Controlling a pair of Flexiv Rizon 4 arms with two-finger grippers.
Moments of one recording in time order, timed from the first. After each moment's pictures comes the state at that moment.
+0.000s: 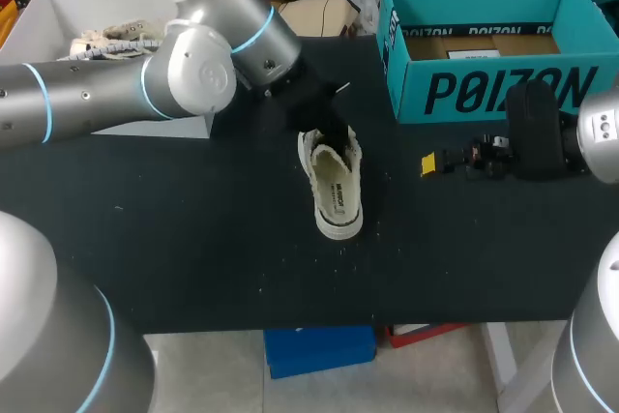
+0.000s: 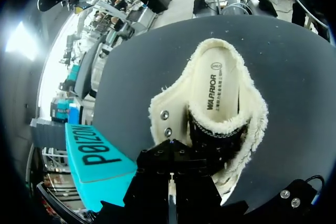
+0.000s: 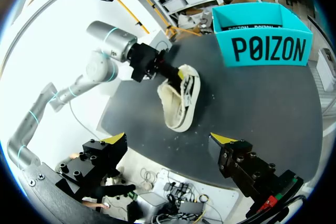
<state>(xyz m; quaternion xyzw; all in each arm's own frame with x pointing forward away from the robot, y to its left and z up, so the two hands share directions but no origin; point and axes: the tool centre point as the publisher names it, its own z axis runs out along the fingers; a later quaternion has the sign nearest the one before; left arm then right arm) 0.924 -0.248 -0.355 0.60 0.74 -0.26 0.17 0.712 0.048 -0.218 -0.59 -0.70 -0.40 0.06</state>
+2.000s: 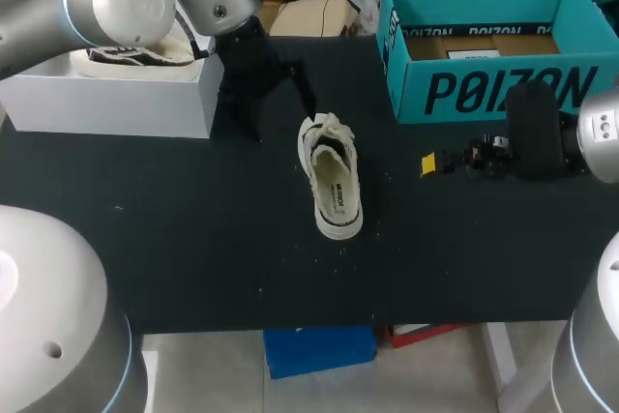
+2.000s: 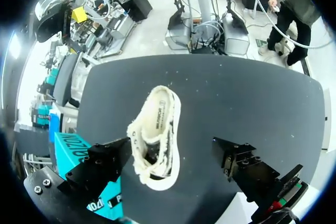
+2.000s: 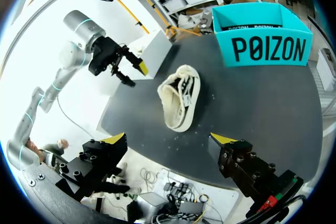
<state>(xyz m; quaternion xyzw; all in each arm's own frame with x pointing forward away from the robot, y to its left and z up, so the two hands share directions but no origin) 0.871 -0.146 -0.277 0.63 0.75 -0.20 0.06 0.712 0.048 -0.218 -0.59 -0.70 -0.40 0.06</state>
